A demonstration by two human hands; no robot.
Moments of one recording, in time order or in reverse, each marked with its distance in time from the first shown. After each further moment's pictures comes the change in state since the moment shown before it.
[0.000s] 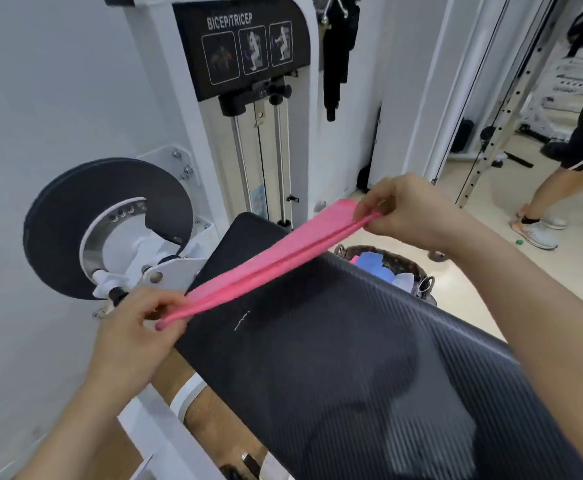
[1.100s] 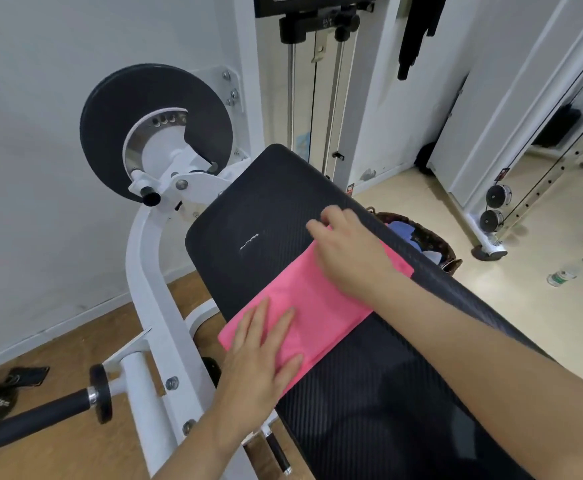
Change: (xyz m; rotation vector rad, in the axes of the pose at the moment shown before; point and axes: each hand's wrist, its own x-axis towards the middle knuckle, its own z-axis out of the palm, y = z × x) left_hand -0.172 0.003 0.166 0.326 -0.295 -0.041; right_hand -0.051 0.040 0.148 -0.471 0.084 -0.497
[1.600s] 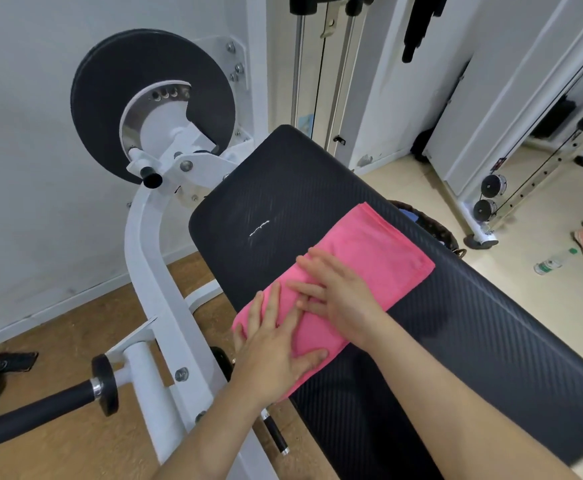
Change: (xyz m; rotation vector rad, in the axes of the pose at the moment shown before) left_hand 0.022 -0.011 0.005 0.048 -0.183 -0.082; right_hand -0.037 -0.065 0.016 1.738 -0.374 1.005
